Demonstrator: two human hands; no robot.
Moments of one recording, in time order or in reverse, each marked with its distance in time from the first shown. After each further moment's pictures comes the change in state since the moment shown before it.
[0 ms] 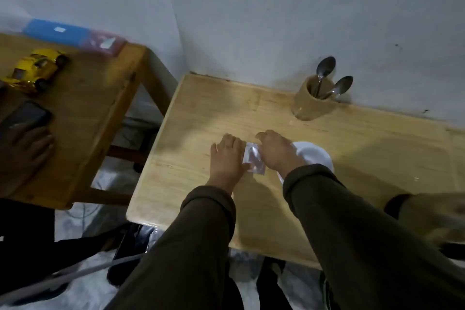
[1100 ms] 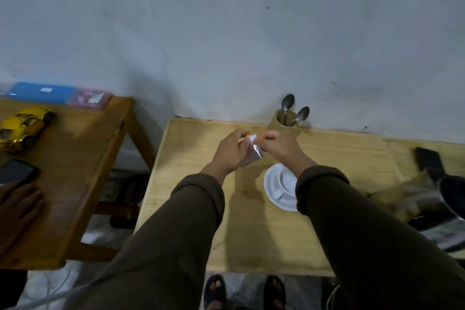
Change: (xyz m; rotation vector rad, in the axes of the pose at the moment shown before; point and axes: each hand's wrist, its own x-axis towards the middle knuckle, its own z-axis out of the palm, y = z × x) left_hand 0.012 0.033 -0.115 -0.715 -0.006 0.242; right_hand -0.060 -0.018 -0.092 0.807 0.378 0.198
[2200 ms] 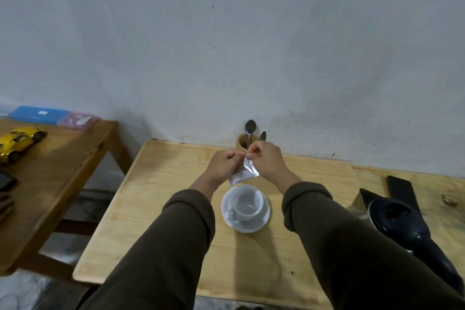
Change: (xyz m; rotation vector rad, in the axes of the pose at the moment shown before) left_hand 0.002 0.083 0.080 -0.320 0.065 -0.120; right_hand 0.004 0.045 -0.093 -0.220 0.096 -0.241
